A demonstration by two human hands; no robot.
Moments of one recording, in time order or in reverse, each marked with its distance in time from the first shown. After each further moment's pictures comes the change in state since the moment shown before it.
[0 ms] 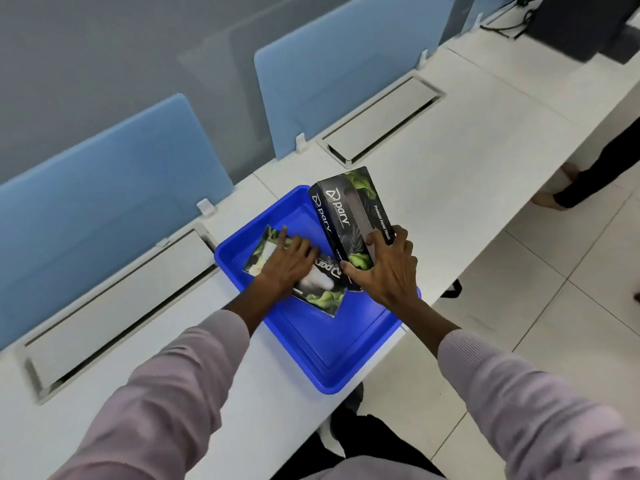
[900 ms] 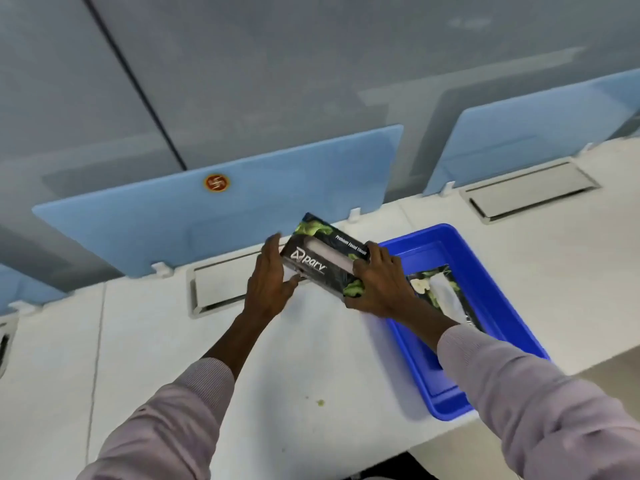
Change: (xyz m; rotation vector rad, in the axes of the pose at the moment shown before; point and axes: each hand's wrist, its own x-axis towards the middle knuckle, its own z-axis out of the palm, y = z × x) left_hand -0.275 -0.112 0.135 -1.084 0.682 -0.864; right_hand -0.057 -0.253 0.070 -0.314 -0.273 -0.772
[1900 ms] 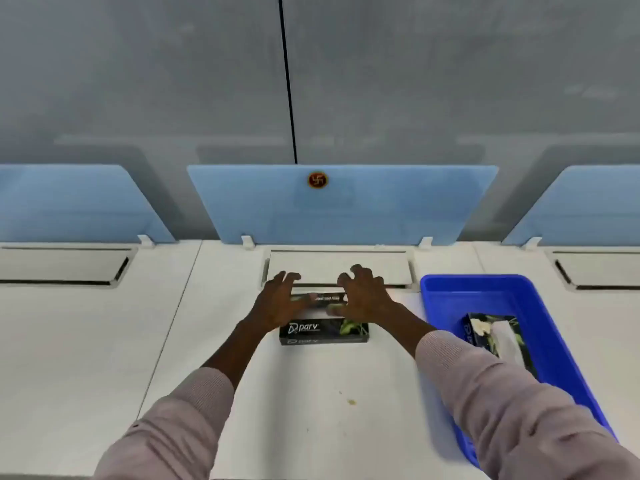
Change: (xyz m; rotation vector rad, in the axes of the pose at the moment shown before) left_hand -0.105 -0.039 -0.075 0.003 -0.062 -0.401; right_hand 0.018 -0.136 -0.002 0.128 -0.339 -0.190
